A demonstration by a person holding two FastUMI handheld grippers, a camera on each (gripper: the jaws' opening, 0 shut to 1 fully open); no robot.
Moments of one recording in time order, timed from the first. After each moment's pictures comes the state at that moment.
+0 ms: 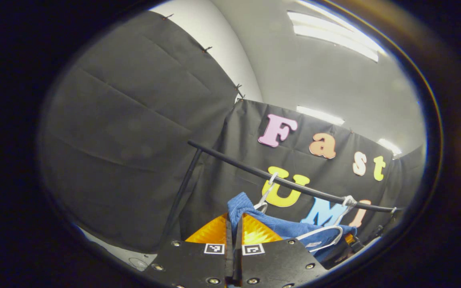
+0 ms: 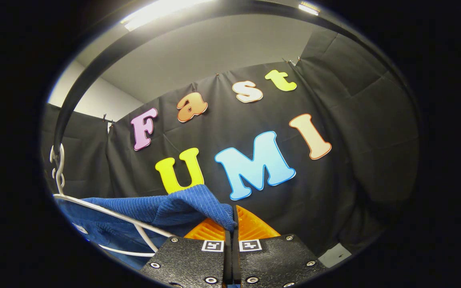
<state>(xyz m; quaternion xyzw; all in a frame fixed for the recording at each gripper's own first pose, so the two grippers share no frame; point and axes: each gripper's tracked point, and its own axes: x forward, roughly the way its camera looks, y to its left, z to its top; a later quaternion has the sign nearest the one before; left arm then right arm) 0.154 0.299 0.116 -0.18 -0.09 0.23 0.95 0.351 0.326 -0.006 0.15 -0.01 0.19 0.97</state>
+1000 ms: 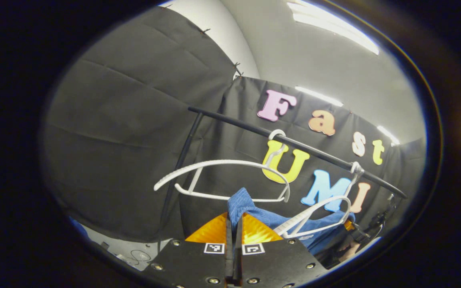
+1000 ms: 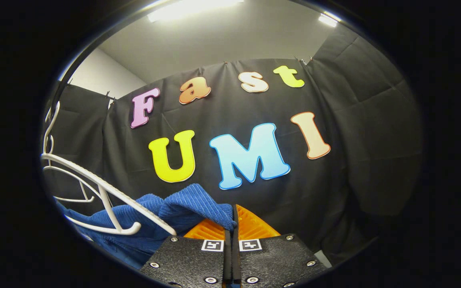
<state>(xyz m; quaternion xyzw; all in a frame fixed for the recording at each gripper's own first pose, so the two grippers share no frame) 0.155 0.276 0.038 -0.20 -0.01 0.22 0.96 0.371 0.323 -0.058 0.07 0.02 0.19 0.98</state>
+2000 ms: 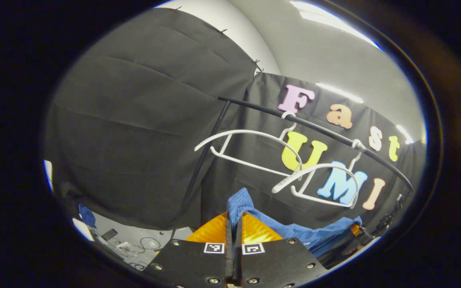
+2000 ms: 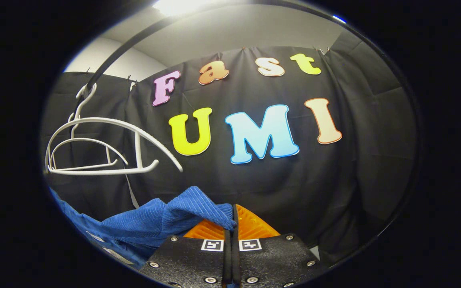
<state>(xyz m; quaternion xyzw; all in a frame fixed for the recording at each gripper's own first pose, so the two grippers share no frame) 0.074 0.212 -0.018 -0.21 0.02 0.31 0.93 0.318 0.287 -0.107 0.03 0.08 0.28 0.96</state>
